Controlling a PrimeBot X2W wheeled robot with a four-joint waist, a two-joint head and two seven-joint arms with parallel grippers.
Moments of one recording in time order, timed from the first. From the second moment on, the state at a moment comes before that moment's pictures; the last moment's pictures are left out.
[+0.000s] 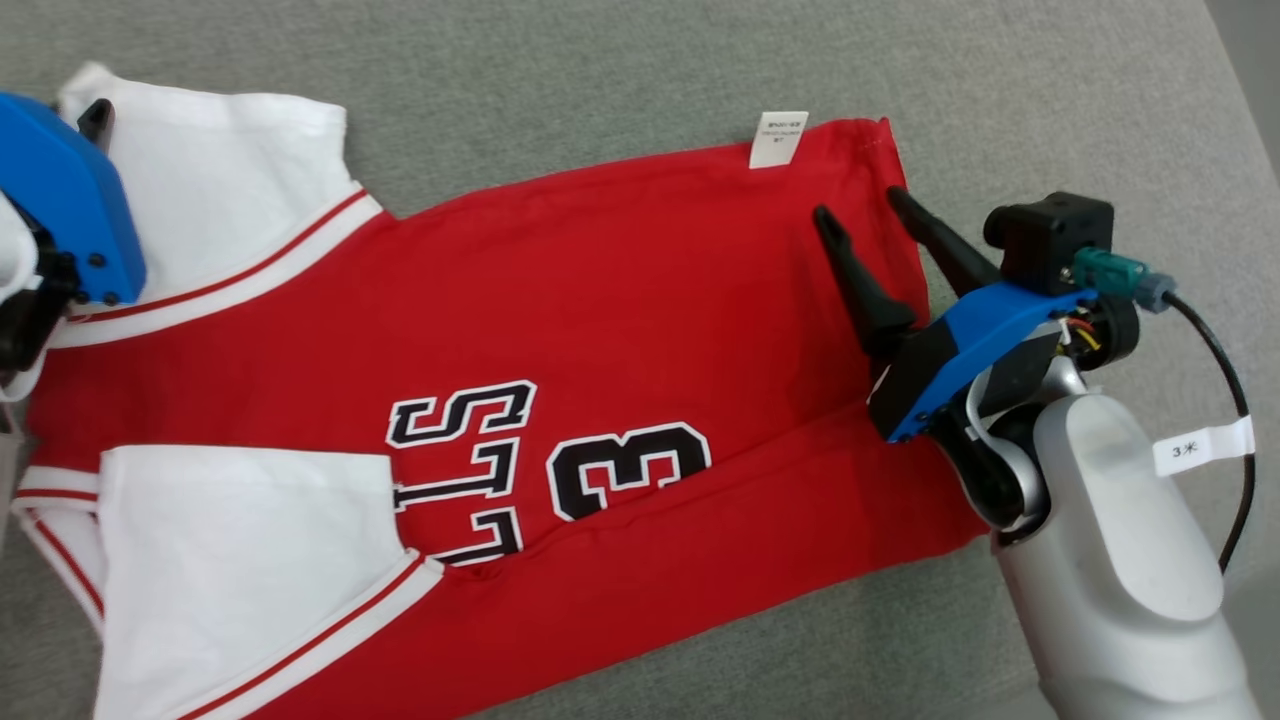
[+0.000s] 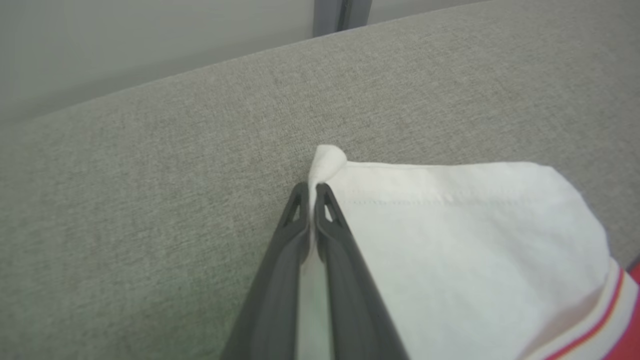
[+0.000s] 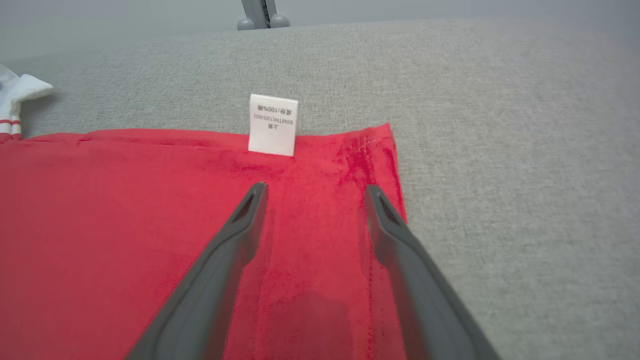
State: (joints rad) left arm -0.80 0.59 -0.30 0.28 -0.53 0.00 0.67; right arm -0.58 -0.05 0.16 0.30 0.29 0.13 0.18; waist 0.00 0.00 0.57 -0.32
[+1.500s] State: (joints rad) left arm -0.75 0.43 -0.44 0.15 -0.53 -0.09 0.39; right arm -0.82 -0.33 0.21 0.67 0.22 0.13 0.33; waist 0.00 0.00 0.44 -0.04
